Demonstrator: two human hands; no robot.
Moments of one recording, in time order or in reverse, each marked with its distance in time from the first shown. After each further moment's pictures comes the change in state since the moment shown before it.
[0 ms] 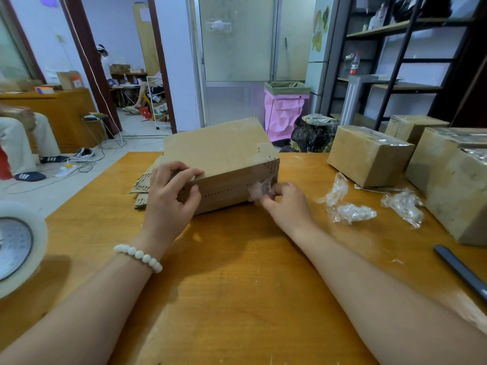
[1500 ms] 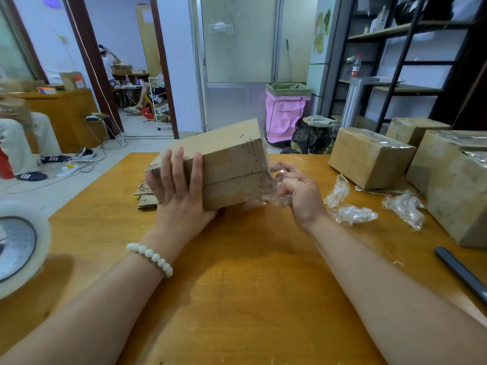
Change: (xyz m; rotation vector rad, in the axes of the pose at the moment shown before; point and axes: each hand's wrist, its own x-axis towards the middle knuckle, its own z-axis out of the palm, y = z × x) left_hand -0.005 -0.003 0.019 0.485 -0.075 0.138; right_hand 0.004 -0.010 -0.019 0.798 -0.069 -0.048
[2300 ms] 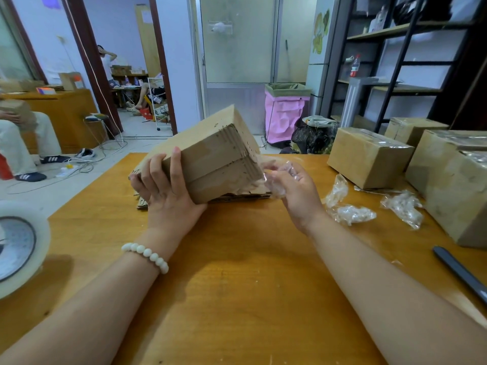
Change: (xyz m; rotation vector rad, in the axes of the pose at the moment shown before) left_hand 0.004 -0.001 -0.008 -0.145 -0.032 -0.253; right_hand 0.003 0.000 0.005 -0.022 0.030 -0.016
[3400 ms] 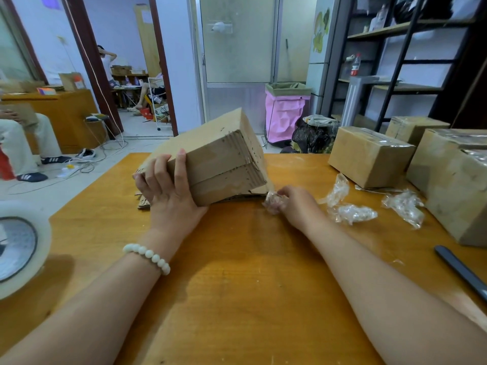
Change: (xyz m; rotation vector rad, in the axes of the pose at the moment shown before) left_hand -0.001 -0.002 0.003 0.016 0.038 0.074; right_hand 0.012 0.031 -0.021 -1.057 -0.057 0.229
